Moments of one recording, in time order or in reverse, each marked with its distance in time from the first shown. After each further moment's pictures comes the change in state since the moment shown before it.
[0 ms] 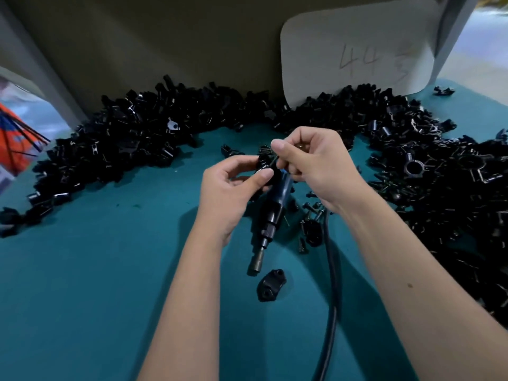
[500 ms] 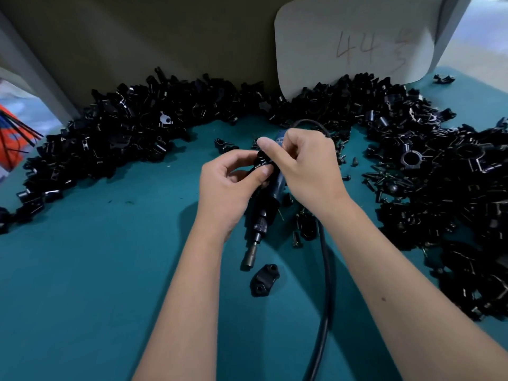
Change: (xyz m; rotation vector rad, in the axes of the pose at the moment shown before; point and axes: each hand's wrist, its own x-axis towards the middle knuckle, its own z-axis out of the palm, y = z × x) left_hand -0.004 -0.004 0.007 0.111 0.004 0.028; right_hand -0.010 0.004 0.012 -0.556 0.189 -0.133
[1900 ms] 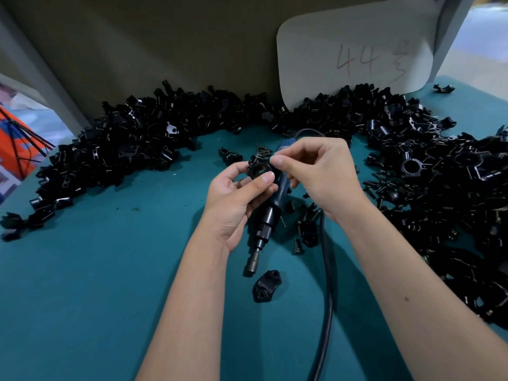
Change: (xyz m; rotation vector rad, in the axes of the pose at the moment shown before) left_hand -0.006 0.007 0.003 -0.502 -0.066 -0.297; right_hand -0.003 0.011 -0.017 0.492 -0.087 0.075
